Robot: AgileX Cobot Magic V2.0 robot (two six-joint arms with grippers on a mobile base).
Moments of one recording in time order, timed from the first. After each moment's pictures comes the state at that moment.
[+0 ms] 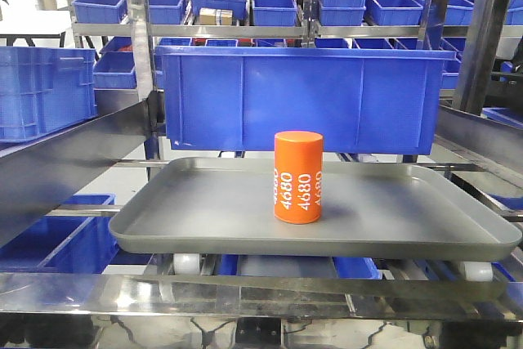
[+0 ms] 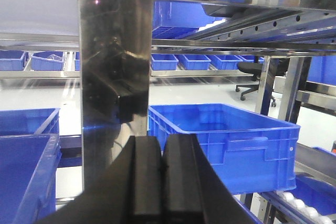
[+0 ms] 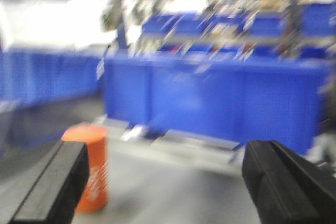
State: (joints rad) left arm -0.23 -0.02 0.02 -0.05 0.06 -0.06; right arm 0.32 0.85 -1.06 0.20 0.37 -0.14
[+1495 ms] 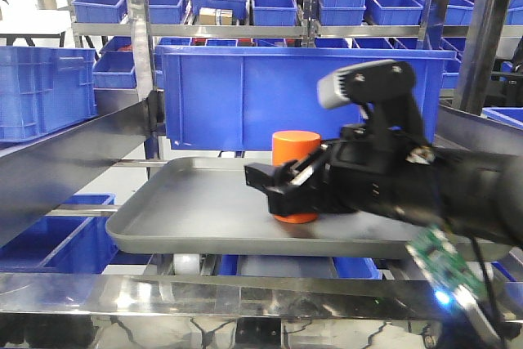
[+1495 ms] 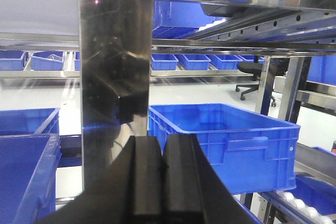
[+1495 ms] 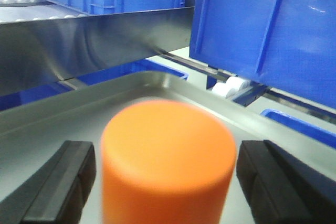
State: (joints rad) left arm -0.23 -0.02 0.02 -0.05 0.06 -0.06; right arm 0.48 1.41 -1.27 0.70 0.28 -0.67
